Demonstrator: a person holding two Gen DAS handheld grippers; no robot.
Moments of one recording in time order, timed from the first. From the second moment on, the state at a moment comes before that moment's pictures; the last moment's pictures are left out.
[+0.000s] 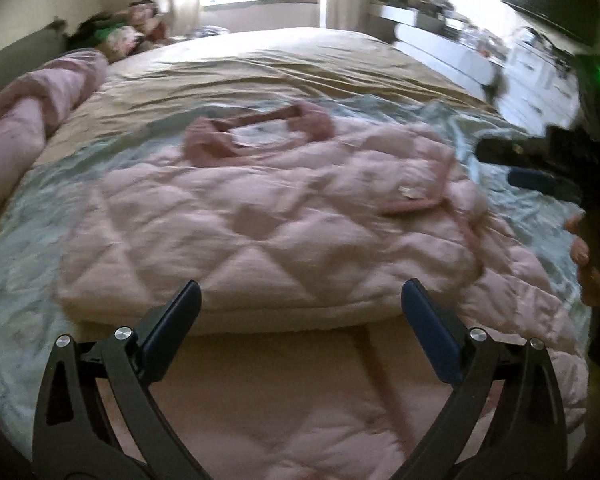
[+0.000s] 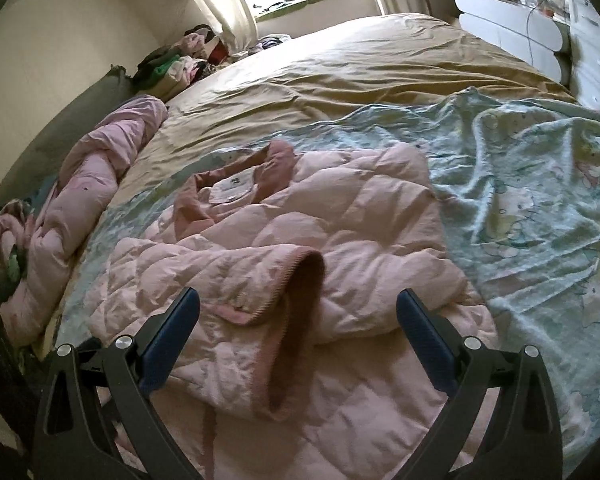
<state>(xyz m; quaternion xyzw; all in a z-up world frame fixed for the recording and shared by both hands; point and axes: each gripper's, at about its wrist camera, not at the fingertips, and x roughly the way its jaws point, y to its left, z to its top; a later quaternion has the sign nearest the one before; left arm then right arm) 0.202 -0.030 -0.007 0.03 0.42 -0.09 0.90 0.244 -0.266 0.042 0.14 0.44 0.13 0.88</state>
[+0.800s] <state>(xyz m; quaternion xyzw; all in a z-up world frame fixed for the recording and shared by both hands) 0.219 0.081 0.000 -0.03 0.40 -0.01 0.92 0.280 -0.215 0.011 0.16 0.48 0.12 0.85</state>
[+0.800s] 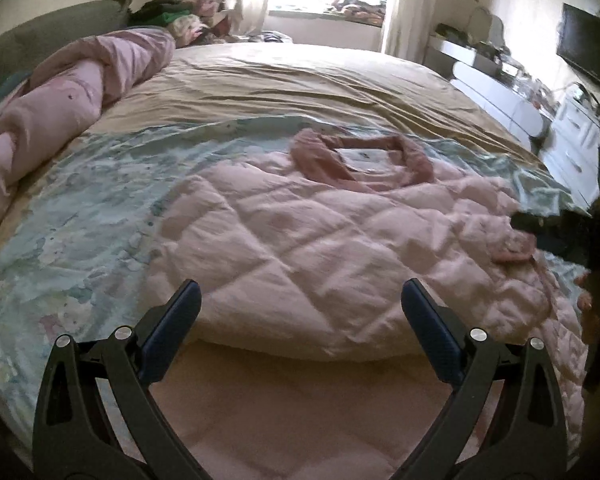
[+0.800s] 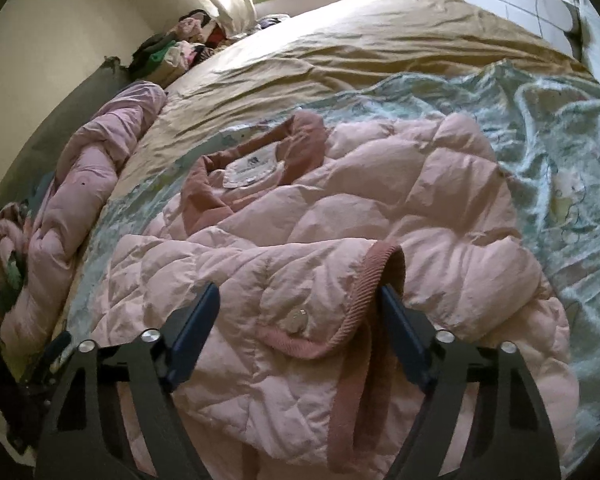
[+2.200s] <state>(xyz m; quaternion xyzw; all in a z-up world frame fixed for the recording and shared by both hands) 0.297 0.077 -0.060 -0.01 0.47 -0.02 0.88 0.291 -0.173 0.036 -0.04 0.39 0.10 0.92</state>
